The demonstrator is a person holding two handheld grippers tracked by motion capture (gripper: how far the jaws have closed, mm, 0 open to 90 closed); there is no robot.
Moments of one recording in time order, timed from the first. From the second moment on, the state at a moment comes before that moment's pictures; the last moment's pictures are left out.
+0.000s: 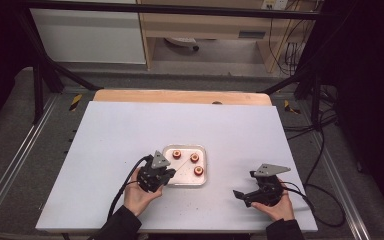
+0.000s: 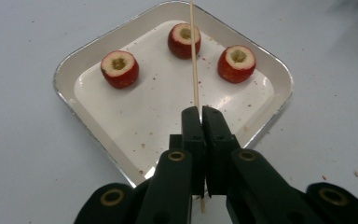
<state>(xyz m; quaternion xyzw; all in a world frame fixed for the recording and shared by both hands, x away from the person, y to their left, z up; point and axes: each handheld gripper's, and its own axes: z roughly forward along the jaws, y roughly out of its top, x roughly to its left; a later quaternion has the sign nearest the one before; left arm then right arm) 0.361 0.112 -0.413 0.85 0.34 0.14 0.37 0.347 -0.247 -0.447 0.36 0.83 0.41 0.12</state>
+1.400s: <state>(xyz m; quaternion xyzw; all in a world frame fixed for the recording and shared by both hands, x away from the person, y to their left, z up) 0.338 0.059 -0.396 0.91 0.23 0.13 0.31 0.332 -0.162 -0.416 0.08 0.92 0.26 0.28</state>
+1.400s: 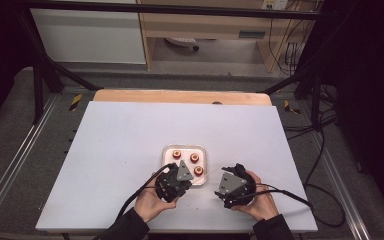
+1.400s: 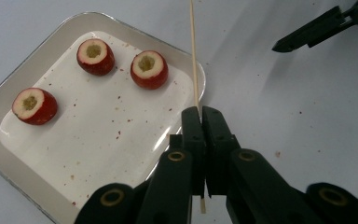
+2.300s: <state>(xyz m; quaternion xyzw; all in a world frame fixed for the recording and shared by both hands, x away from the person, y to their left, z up) 0.339 0.026 -0.395 0.93 0.20 0.10 0.29 0.335 -0.148 -0.424 -0.15 0.92 0.15 0.35</state>
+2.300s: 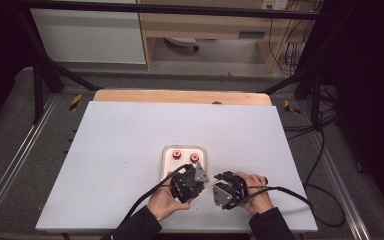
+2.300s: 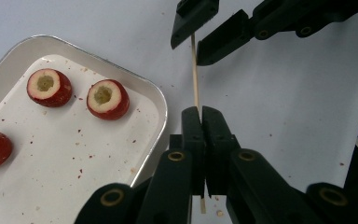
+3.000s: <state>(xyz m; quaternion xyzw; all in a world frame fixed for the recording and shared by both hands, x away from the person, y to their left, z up) 0.340 0.028 -0.395 0.93 0.20 0.08 0.29 0.331 -0.148 -0.426 -0.23 0.90 0.11 0.37</state>
